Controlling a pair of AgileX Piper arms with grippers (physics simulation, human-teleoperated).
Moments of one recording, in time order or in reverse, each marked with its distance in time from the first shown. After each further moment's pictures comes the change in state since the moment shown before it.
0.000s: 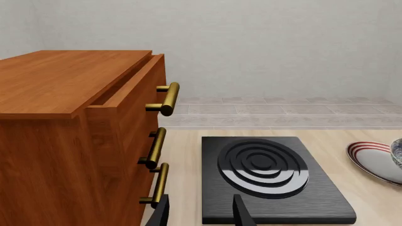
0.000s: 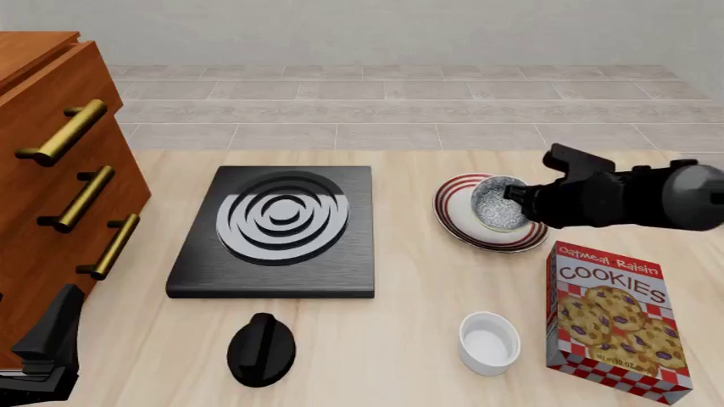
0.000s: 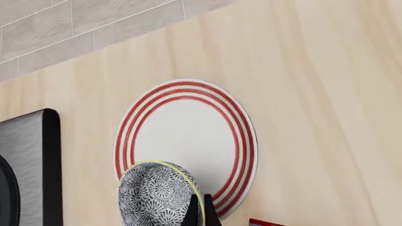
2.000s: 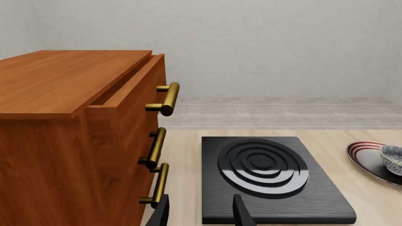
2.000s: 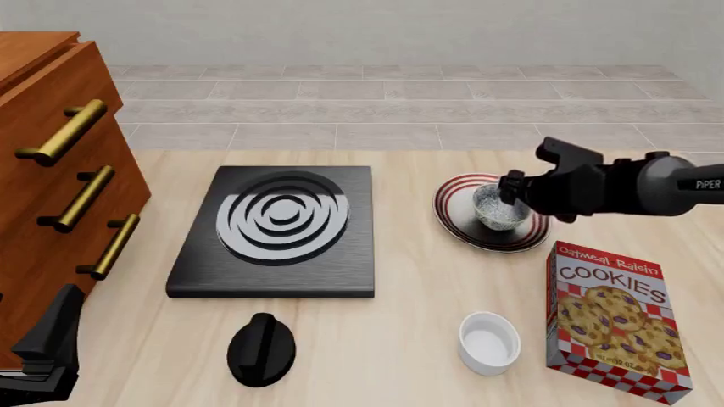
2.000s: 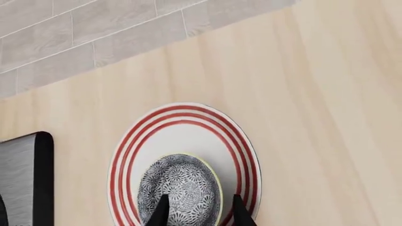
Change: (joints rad) left arm 0.000 0.000 0.000 0.000 0.000; right arm -0.016 0.127 -0.125 -0.030 -0.023
